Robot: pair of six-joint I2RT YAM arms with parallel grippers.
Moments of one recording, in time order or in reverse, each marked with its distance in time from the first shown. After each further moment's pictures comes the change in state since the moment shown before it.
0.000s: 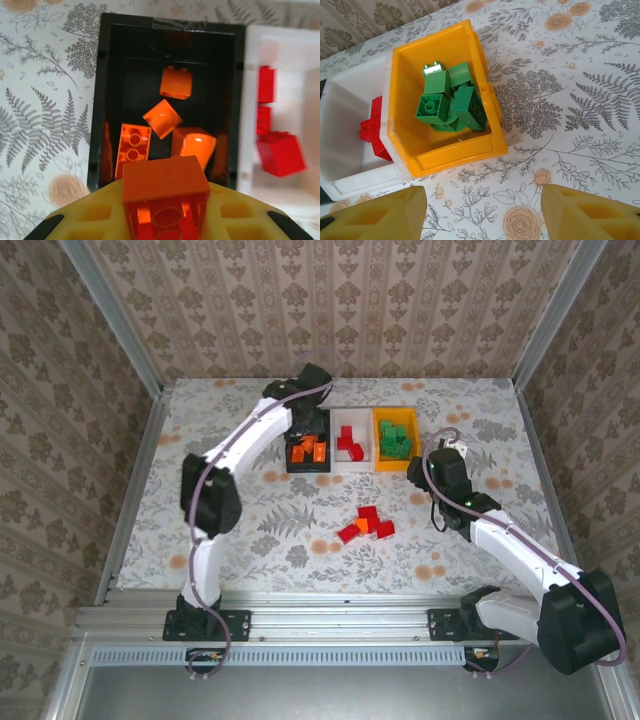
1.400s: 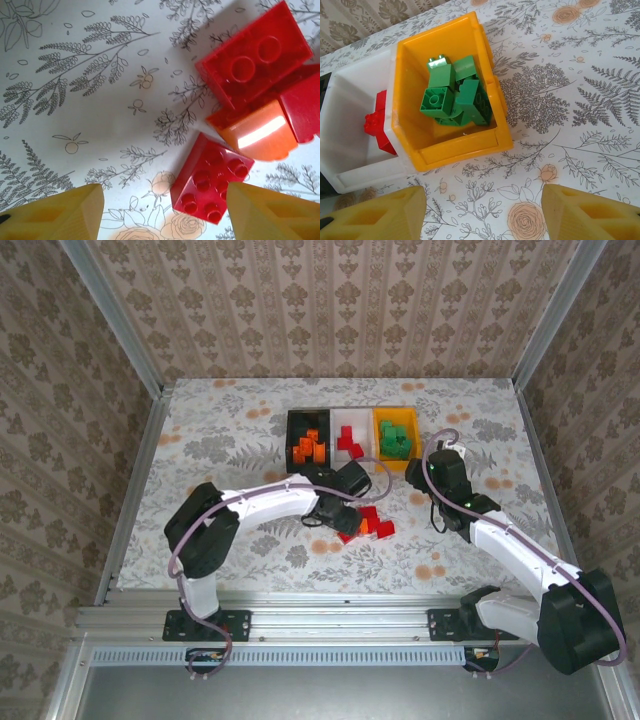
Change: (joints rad) left arm -0.400 -0.336 -0.804 0.323 0.205 0.168; right arm 0.000 0.000 -0.013 0.010 -0.028 0.000
